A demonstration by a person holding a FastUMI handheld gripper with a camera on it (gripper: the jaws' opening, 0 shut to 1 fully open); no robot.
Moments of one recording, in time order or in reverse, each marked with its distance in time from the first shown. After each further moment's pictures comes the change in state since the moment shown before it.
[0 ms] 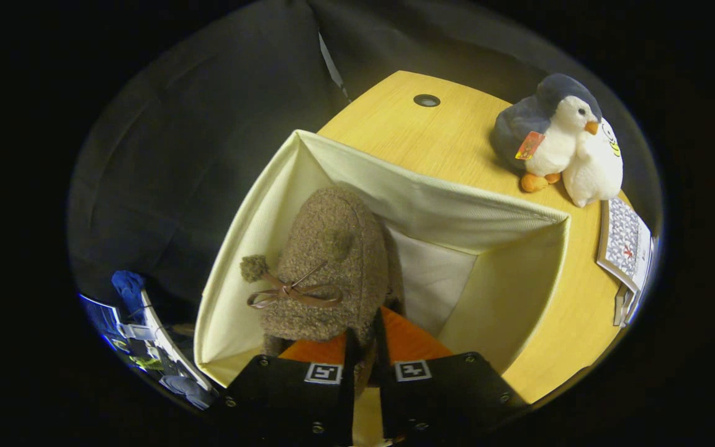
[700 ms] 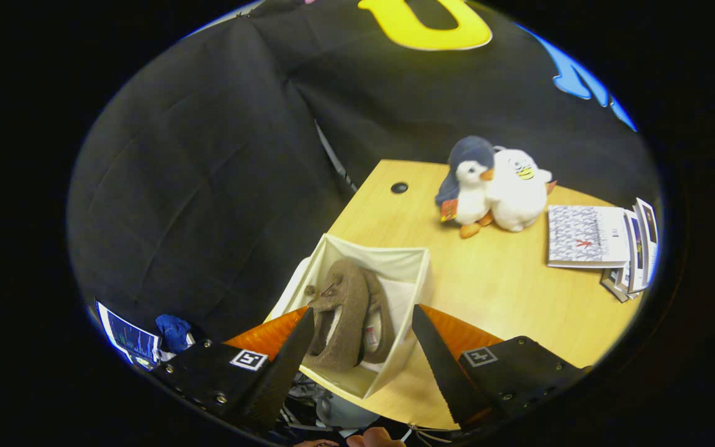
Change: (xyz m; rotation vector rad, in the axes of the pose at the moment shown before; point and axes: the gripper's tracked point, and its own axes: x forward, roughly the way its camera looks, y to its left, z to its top) arm -0.207 -0.058 -0.006 0.135 -0.503 0.059
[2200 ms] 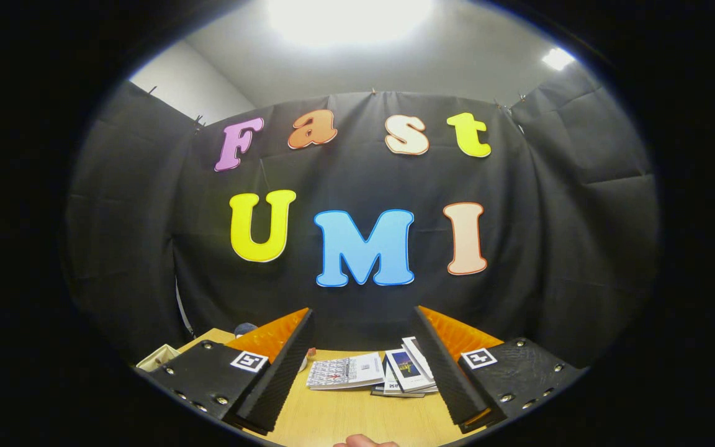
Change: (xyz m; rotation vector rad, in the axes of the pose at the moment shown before) arm -0.352 -0.217 0.032 -0.106 -0.908 -0.661
